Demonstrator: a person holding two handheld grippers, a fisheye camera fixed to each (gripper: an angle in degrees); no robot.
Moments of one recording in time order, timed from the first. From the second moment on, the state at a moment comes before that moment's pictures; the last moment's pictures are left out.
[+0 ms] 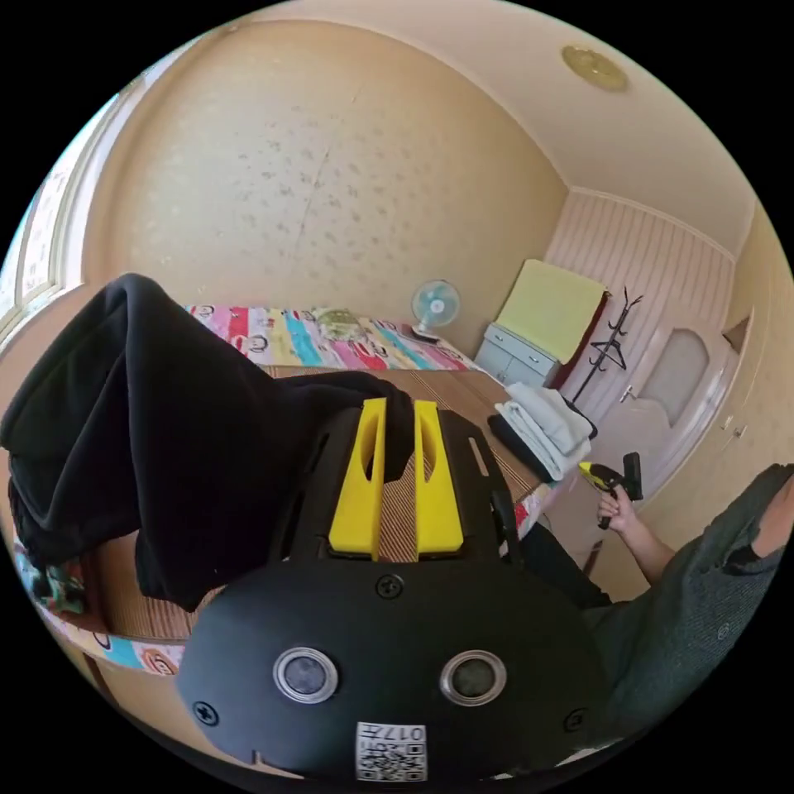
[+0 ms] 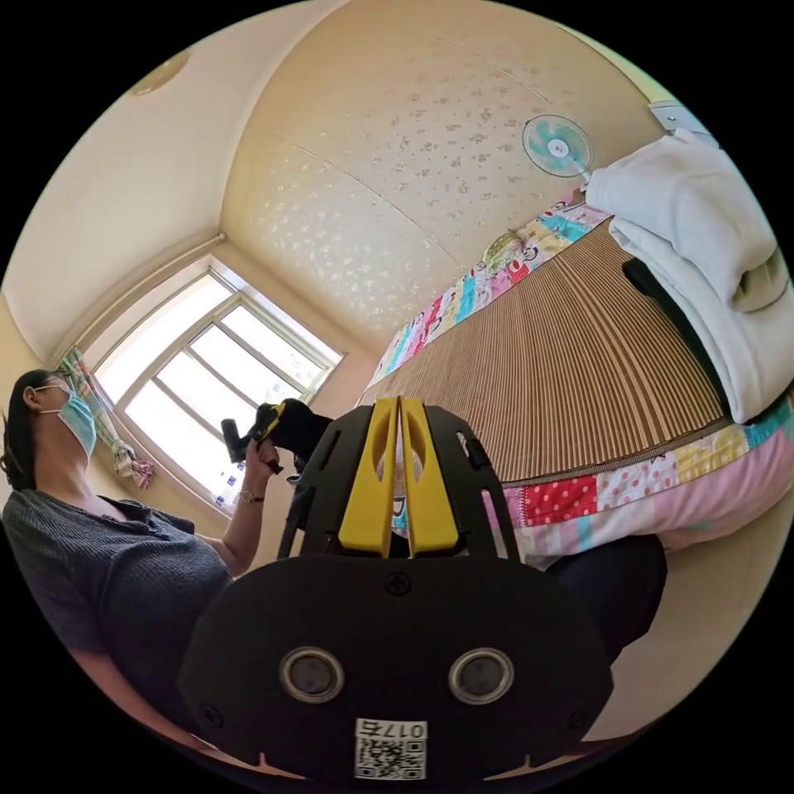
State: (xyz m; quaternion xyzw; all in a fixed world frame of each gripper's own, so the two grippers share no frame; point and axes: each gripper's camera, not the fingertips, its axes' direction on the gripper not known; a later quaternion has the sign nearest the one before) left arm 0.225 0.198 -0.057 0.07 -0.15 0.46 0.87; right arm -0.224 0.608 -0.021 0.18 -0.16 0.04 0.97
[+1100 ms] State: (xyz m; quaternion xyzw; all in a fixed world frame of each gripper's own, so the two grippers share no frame) left arm -0.066 0.242 -0.152 0.25 -0.11 0.08 0.96; right arm -0.354 0.477 0.308 -0.14 -0.12 -0.13 0.97
